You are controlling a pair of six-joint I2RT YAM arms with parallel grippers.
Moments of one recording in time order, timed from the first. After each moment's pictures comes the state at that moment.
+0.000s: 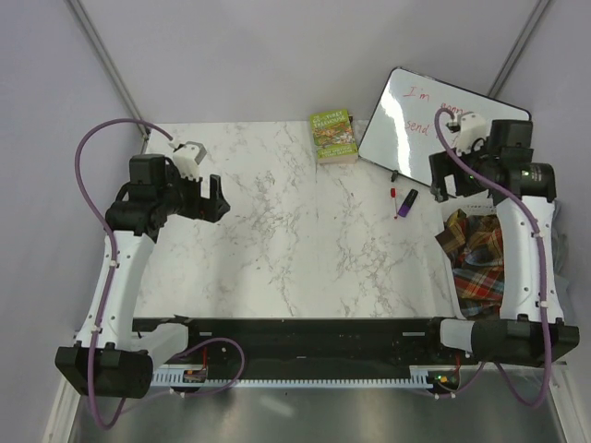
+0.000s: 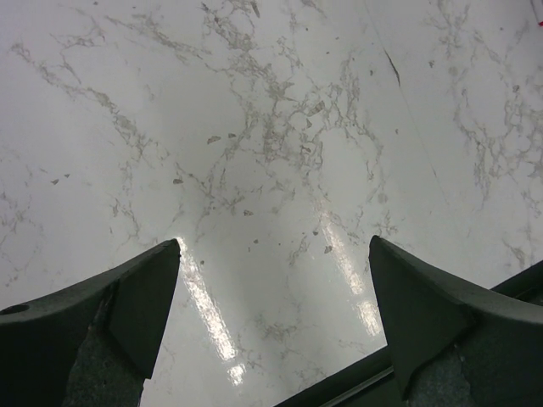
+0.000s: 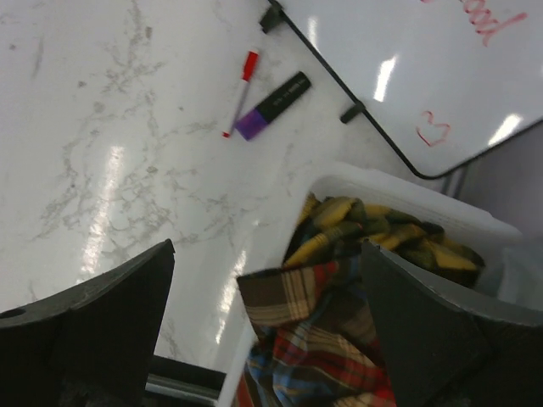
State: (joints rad) left arm -0.05 1.08 1.18 -0.79 0.35 0.11; right arm -0.07 1.27 1.51 -1.02 -0.24 -0.31
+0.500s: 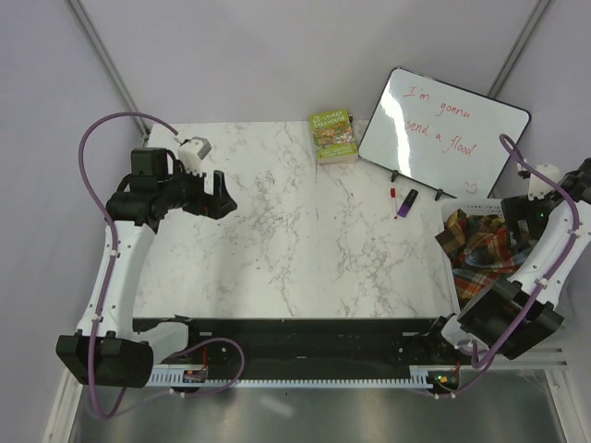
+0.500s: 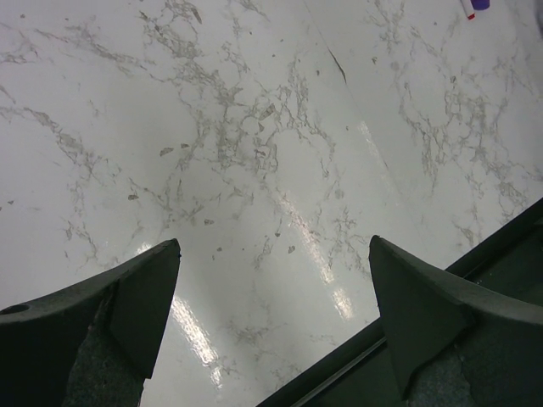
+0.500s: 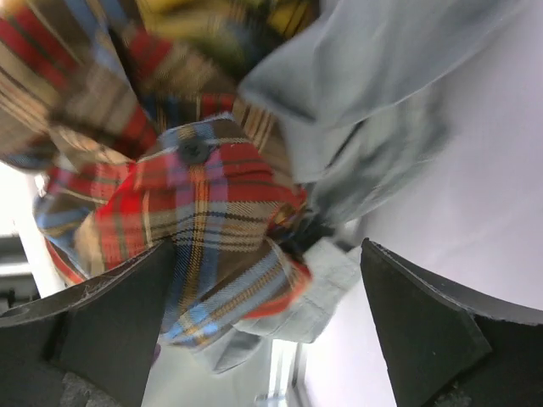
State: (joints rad) left arm -0.05 1.14 1.25 -0.83 0.50 0.11; right arm -0.71 1.34 1.55 -1.30 -0.13 -0.77
